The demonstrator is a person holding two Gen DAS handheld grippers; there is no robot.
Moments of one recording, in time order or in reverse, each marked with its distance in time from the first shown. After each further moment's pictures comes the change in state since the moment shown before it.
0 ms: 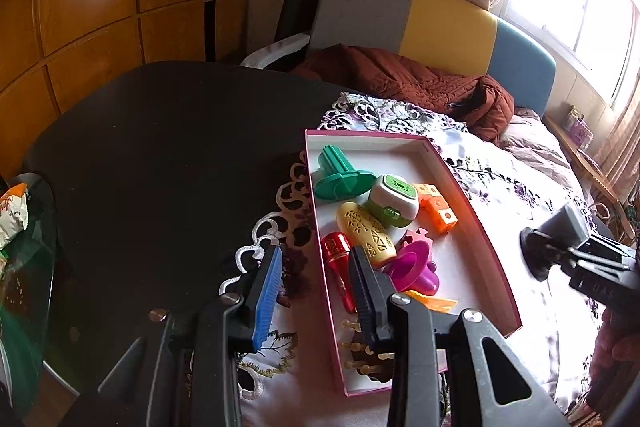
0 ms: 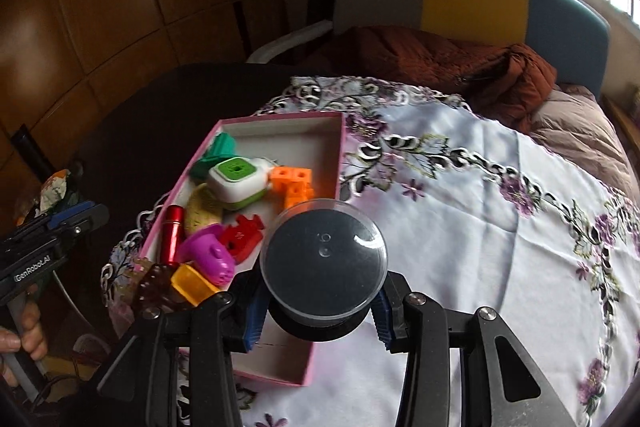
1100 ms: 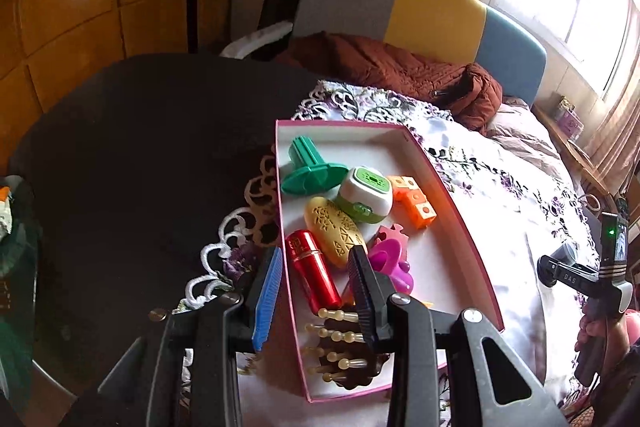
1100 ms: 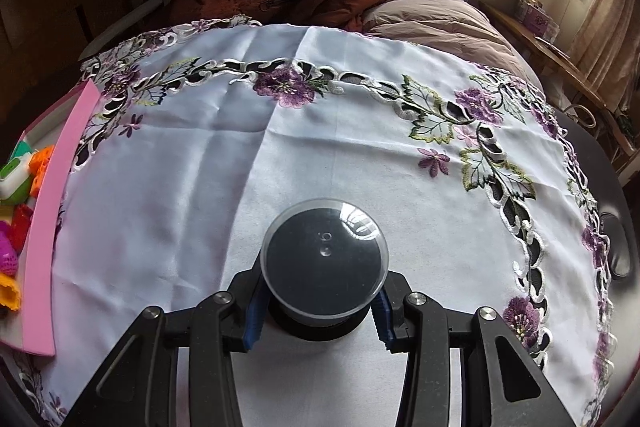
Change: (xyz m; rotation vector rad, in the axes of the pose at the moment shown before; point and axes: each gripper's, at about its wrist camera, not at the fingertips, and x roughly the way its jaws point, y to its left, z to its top) left arm 0.008 -0.020 0.008 0.023 0.041 -0.042; right arm 0.015 -0.192 -0.070 0.306 0.144 -0.368
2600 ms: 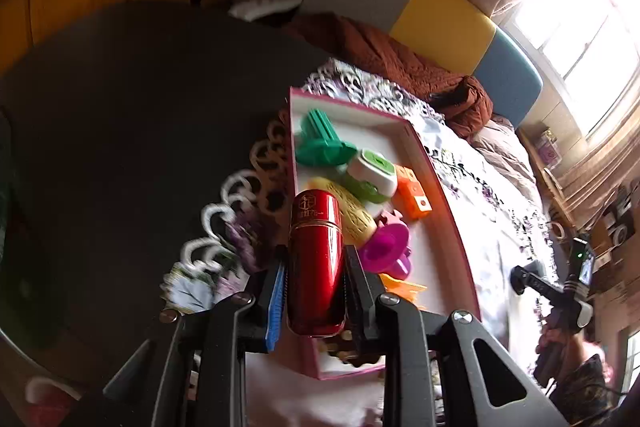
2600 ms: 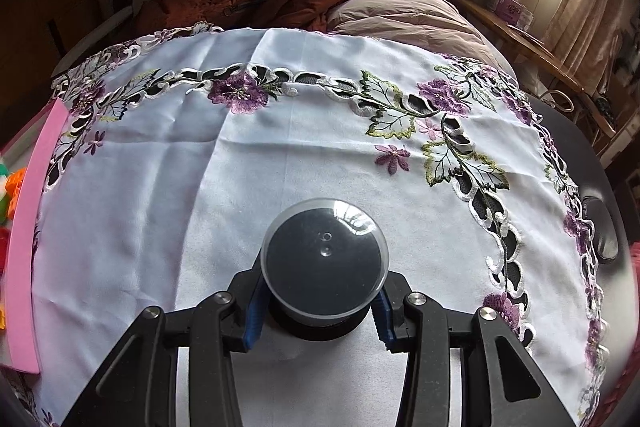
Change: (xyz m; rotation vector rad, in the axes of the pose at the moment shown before) left arm 0.015 0.044 -0.005 -0.182 0.116 -0.171; right arm 0.003 -0.021 0.003 0.066 -0.004 -0.093
